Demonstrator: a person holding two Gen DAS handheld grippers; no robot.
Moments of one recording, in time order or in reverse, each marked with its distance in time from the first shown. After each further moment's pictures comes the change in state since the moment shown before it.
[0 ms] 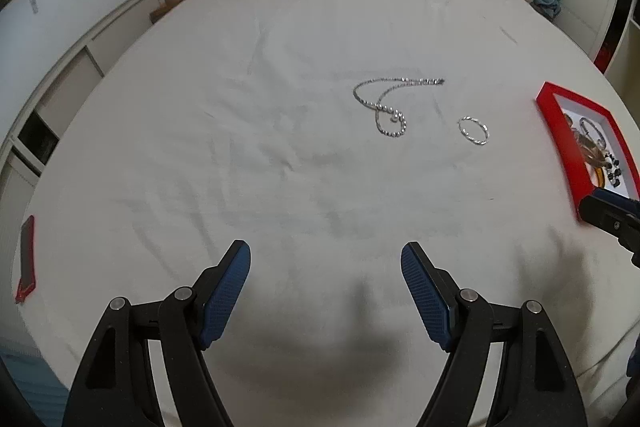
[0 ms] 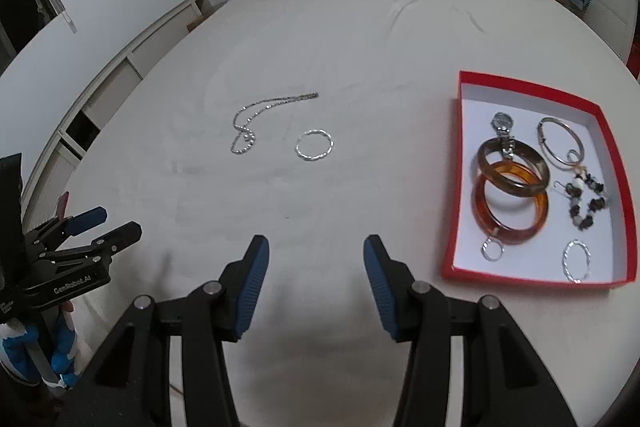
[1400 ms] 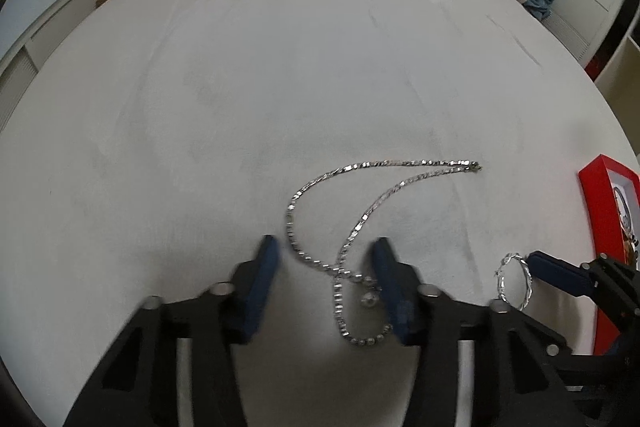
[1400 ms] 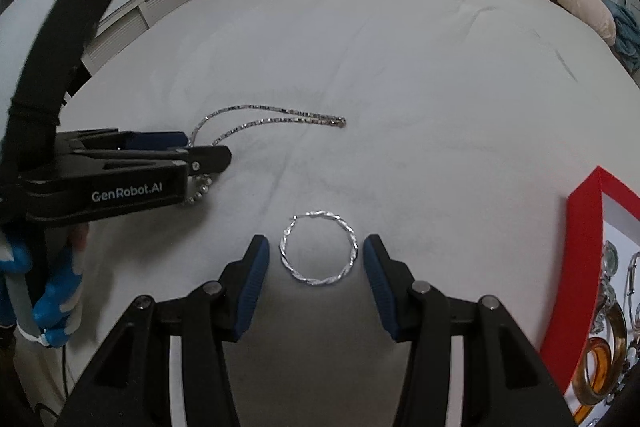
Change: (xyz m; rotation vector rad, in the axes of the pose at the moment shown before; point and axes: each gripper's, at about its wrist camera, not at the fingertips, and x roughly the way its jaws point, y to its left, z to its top) left arm 0.125 -0.019 0.113 0.015 0.038 -0.170; right arm 0.133 0.014 0.072 -0.213 0.051 -0.017
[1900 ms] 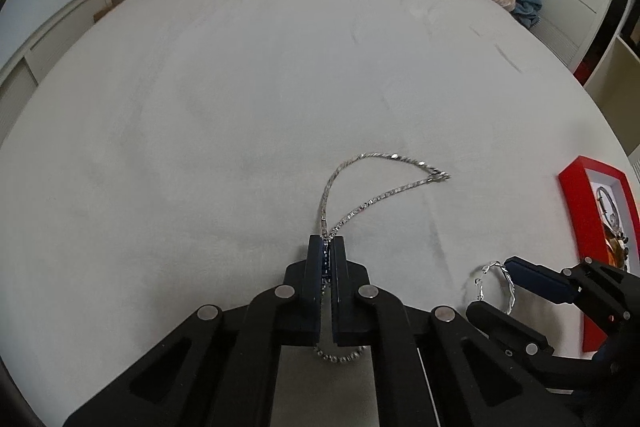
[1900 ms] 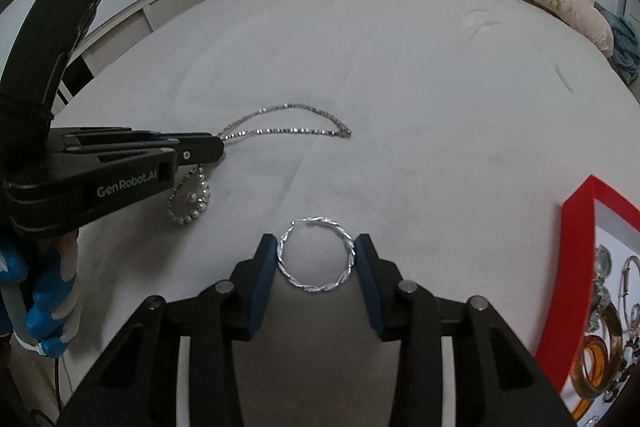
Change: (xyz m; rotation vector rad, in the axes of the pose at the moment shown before) left arm -0.021 0.001 -0.004 0.009 -0.053 -0.002; right arm -0.018 0.007 -0.007 -0.023 -0.042 -0.008
